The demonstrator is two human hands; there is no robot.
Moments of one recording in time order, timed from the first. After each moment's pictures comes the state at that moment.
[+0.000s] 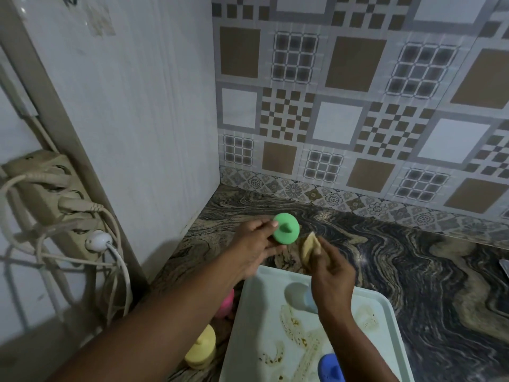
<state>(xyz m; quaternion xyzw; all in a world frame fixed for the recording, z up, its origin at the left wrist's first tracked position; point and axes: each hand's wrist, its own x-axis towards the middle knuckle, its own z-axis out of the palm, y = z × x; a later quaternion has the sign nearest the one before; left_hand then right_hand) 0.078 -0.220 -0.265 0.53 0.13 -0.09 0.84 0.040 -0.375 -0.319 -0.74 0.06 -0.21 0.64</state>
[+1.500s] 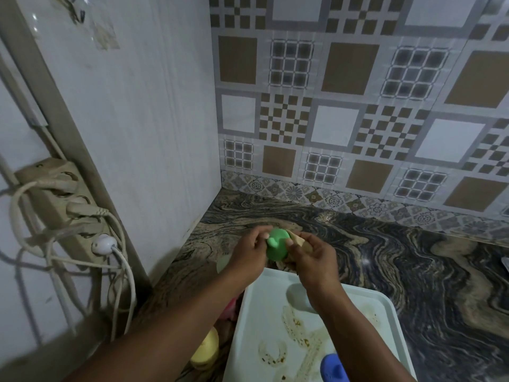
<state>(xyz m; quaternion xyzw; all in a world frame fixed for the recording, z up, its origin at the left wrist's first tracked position) 0.062 -0.208 -0.291 0.80 0.04 0.03 0.60 0.040 -0.351 -0.269 -0.68 0.07 -0.03 0.73</state>
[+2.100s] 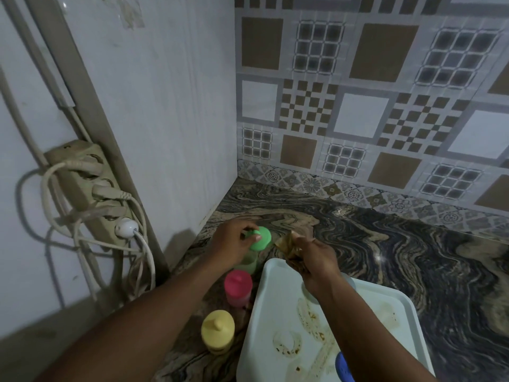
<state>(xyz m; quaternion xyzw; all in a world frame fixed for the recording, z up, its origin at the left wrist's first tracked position) 0.077 -0.127 -0.324 0.89 0.00 0.10 0.45 0.065 -0.324 -0.298 -0.60 0.18 0.11 0.77</state>
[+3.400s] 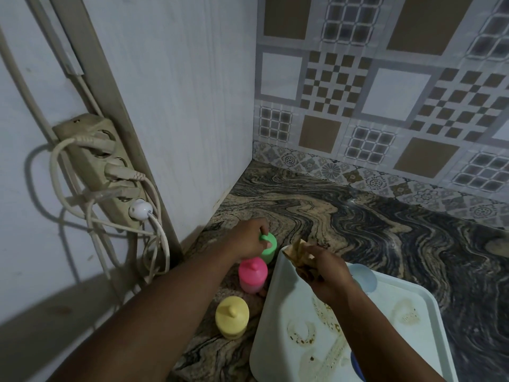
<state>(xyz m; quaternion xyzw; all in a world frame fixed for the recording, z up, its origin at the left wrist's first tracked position) 0.082 -0.120 -0.341 0.95 0.01 -0.08 0.31 0.048 -0.319 -0.322 -0.56 0.23 0.20 0.77</state>
